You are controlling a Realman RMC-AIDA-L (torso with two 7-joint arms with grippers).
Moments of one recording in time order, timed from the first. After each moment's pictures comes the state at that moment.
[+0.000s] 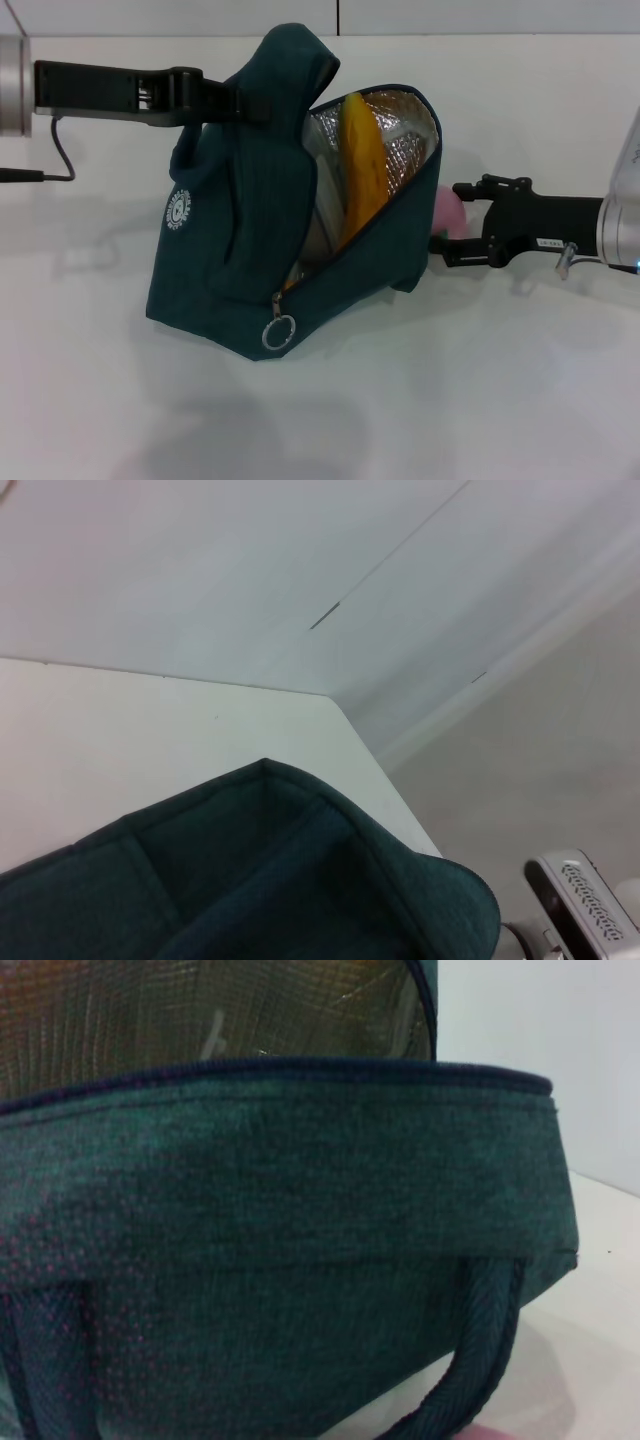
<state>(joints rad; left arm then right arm) -0.60 -2.02 0.79 1.03 1.94 1.73 -2.44 0.65 2.03 -1.14 -0.39 -1.64 -1.08 1.11</state>
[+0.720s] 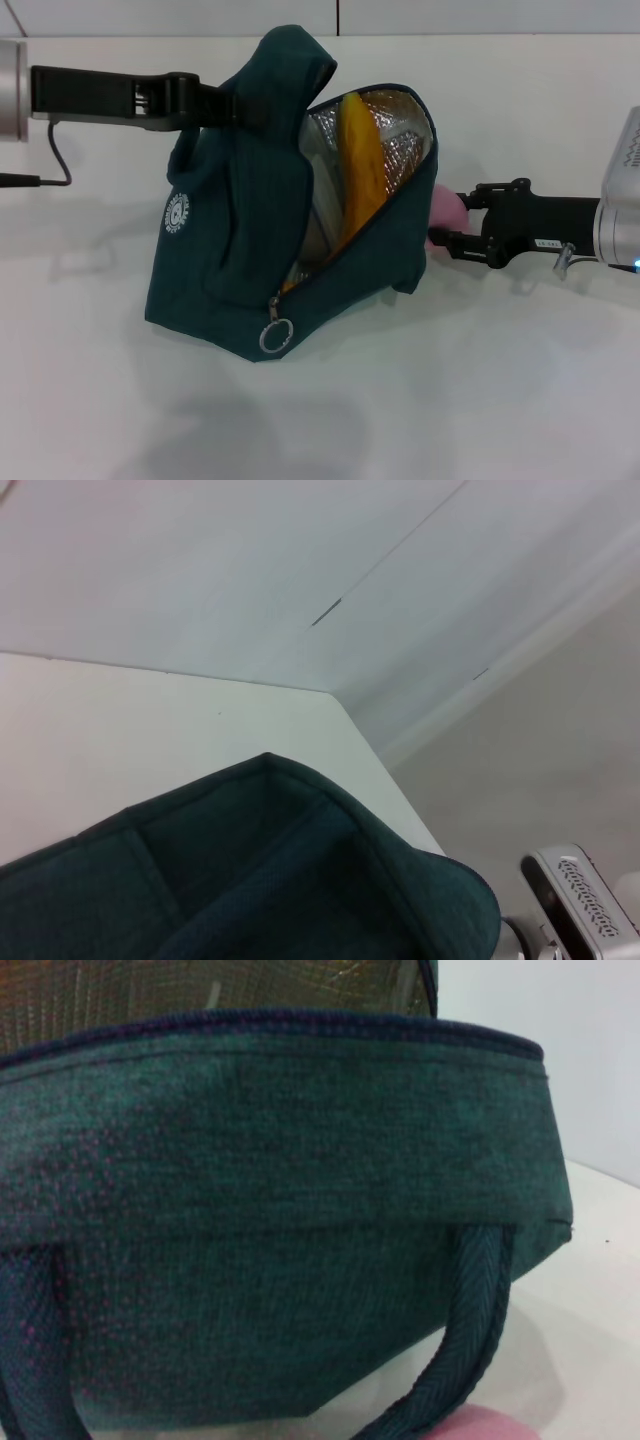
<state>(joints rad) -0.60 -2.02 0.79 1.03 1.94 1.74 -2.43 0.65 2.03 -1.17 -0.39 -1.63 -1.05 1.11</state>
